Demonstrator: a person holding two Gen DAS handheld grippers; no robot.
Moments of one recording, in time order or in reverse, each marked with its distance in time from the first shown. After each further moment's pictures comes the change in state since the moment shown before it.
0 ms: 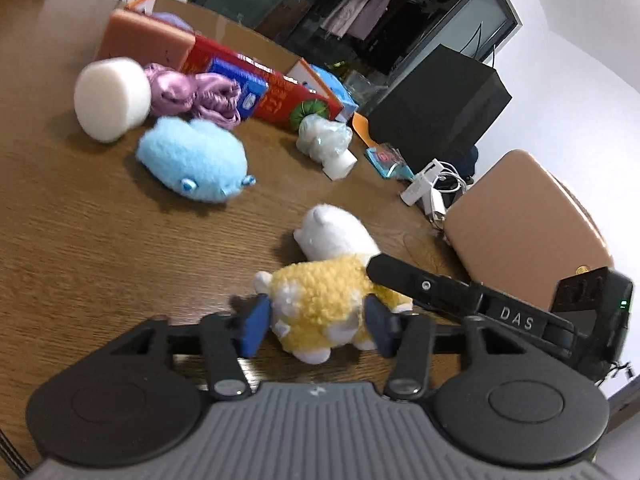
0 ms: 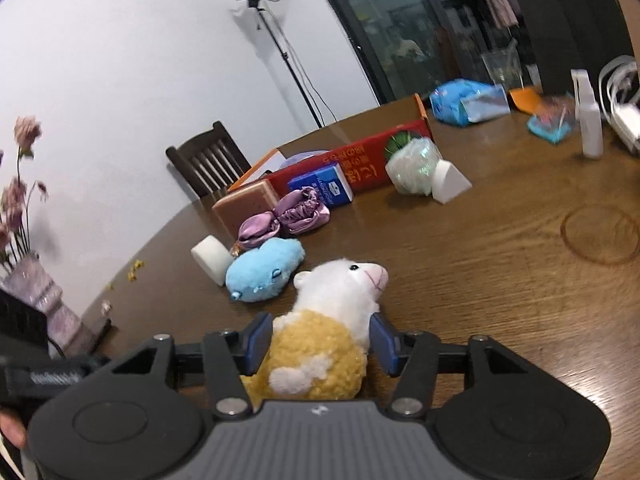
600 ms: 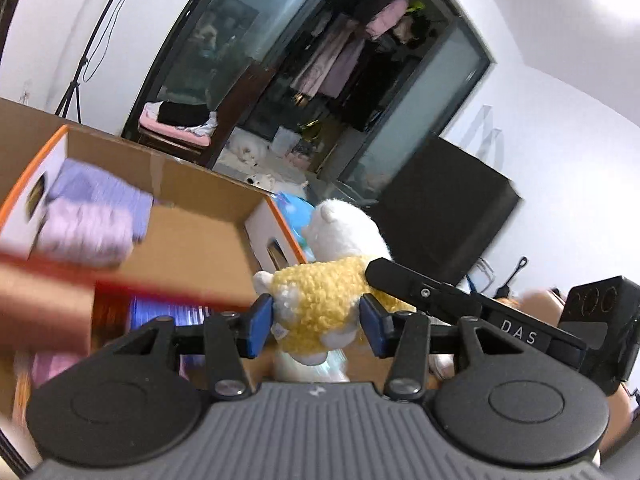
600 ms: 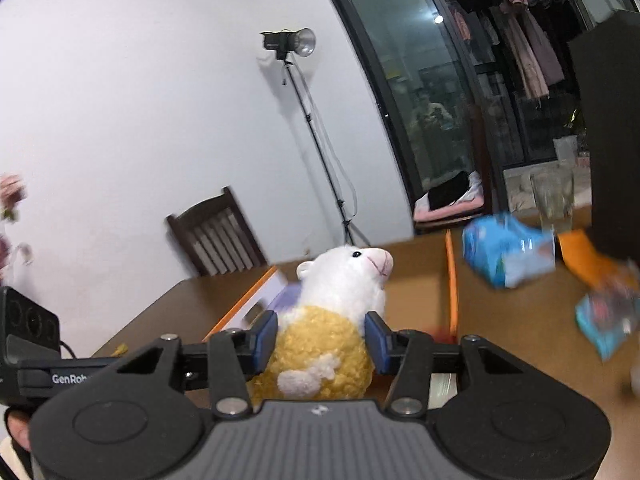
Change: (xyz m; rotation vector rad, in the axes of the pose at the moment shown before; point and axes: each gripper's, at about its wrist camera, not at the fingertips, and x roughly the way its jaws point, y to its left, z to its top) left arm 0.094 -0.012 0.219 0.090 -0.163 -0.037; right arm 0.094 -0.006 0.207 -0.163 -0.165 -0.020
